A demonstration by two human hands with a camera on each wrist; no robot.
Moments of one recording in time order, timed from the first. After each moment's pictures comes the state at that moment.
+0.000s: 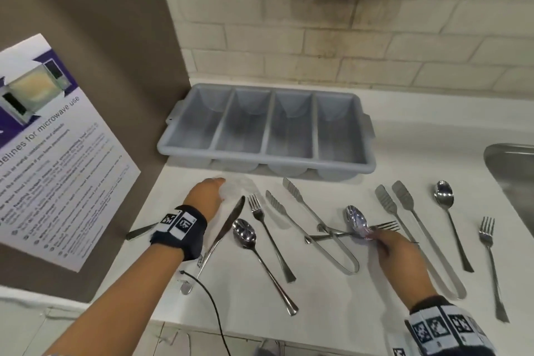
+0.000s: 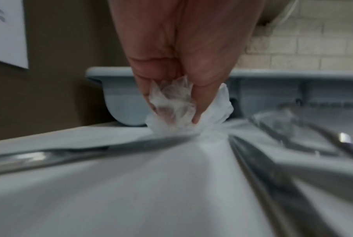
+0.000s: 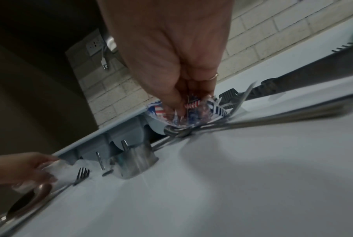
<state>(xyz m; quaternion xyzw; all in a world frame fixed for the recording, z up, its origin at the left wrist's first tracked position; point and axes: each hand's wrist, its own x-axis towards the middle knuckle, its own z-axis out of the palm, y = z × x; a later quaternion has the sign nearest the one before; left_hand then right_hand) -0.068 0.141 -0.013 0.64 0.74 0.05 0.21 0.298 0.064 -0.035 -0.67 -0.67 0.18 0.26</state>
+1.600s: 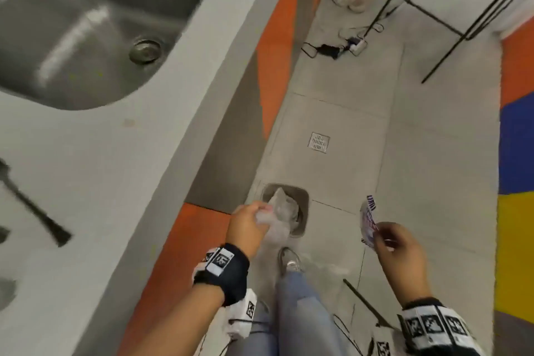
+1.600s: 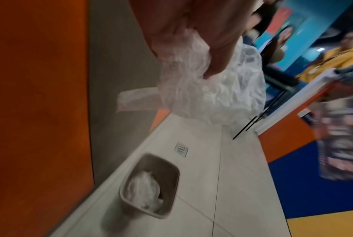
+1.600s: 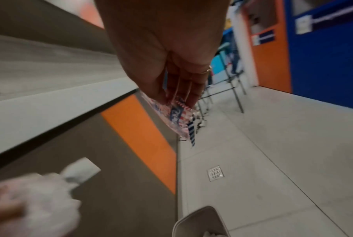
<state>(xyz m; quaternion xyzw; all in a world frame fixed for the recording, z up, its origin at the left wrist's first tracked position) 0.508 -0.128 -0.238 0.82 0.27 -0.16 0.48 0.545 -0.404 -0.230 -0.90 0.06 0.10 0.41</state>
